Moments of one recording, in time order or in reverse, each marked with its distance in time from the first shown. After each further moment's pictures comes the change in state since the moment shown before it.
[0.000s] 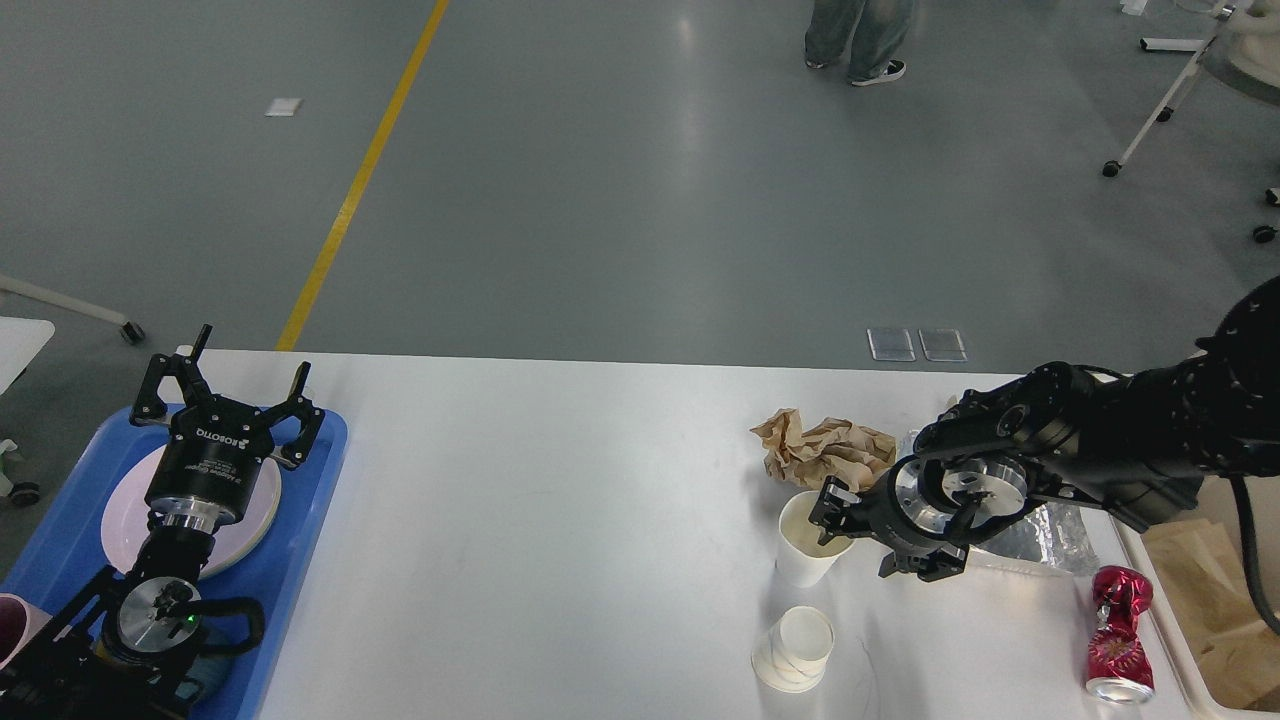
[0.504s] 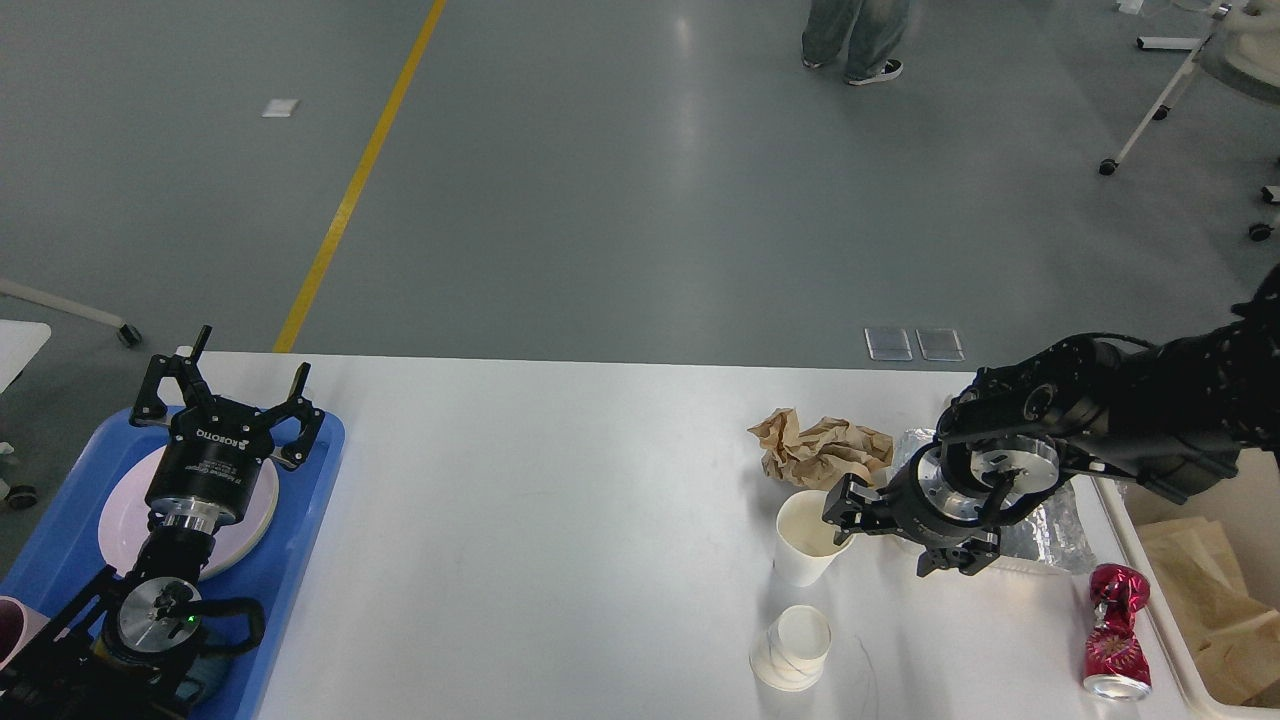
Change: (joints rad) left arm 0.000 0.000 0.000 0.000 0.000 0.000 0.000; right arm 0.078 -0.021 -0.059 0.041 -0.071 0.087 -0.003
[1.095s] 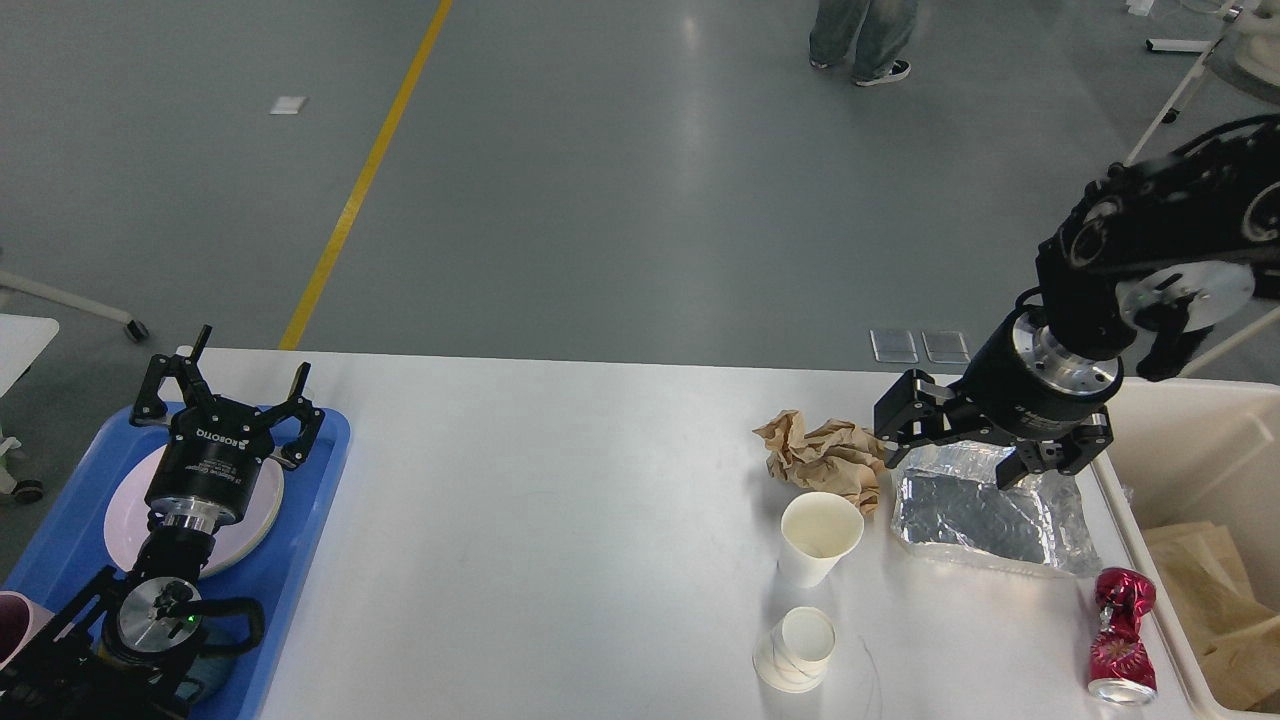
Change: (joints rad) left arm 0.000 0.000 0.000 0.000 0.000 0.001 0.000; right arm 0.554 -0.137 -0.111 0.333 -0.055 0.253 0.000
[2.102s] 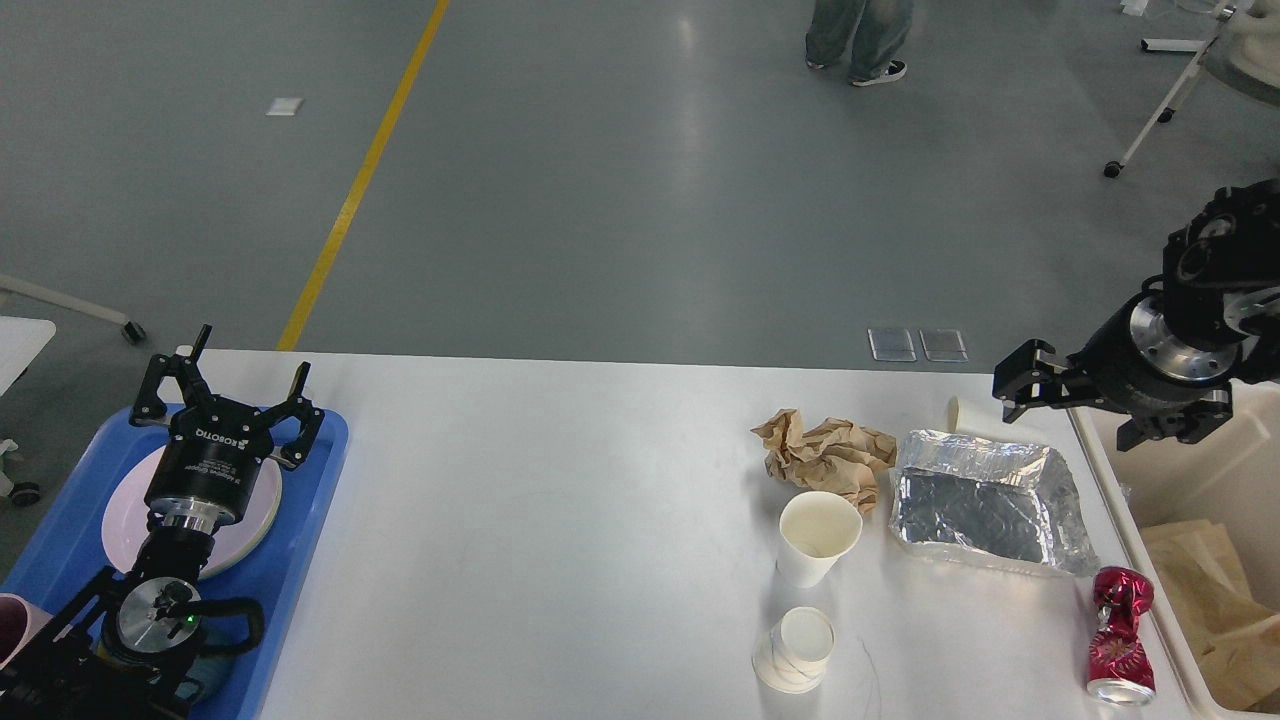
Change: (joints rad) left arm 0.000 0.000 0.000 0.000 0.000 0.000 0.000; right arm -0.019 -0.150 -0.121 -0.078 -0.142 0.032 0.001
